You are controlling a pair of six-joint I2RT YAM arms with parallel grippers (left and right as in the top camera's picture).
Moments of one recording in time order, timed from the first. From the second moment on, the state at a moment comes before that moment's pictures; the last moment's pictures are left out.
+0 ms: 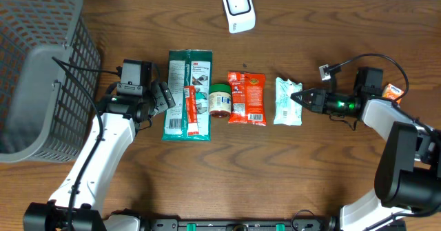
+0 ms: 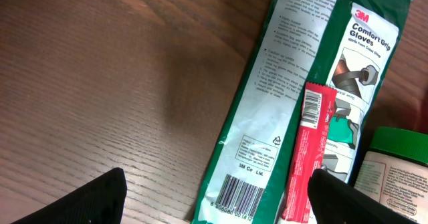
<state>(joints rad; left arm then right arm) -0.13 1.41 0.95 -0.64 -0.06 -0.50 -0.20 1.79 0.89 -0.27 -1.12 0.04</state>
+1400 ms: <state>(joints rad) -0.13 1.41 0.95 -0.64 -0.06 -0.50 0.46 1.86 2.05 -0.78 0.17 -0.13</state>
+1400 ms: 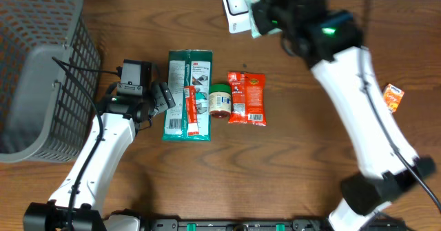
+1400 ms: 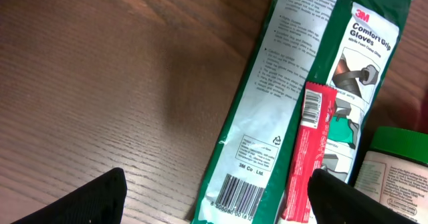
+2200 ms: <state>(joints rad) -0.13 1.41 0.95 -0.64 -0.06 -0.50 0.55 2.48 2.06 0.37 0.65 -0.87</state>
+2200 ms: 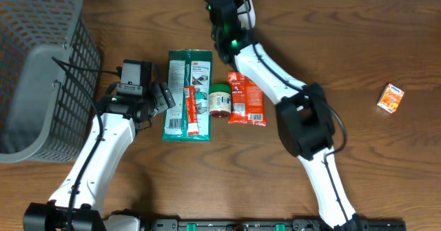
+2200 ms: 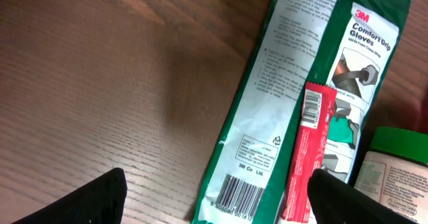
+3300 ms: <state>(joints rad) -0.13 1.41 0.95 -0.64 -0.06 -0.50 0.54 2.66 2.06 0.65 0.60 -1.06</state>
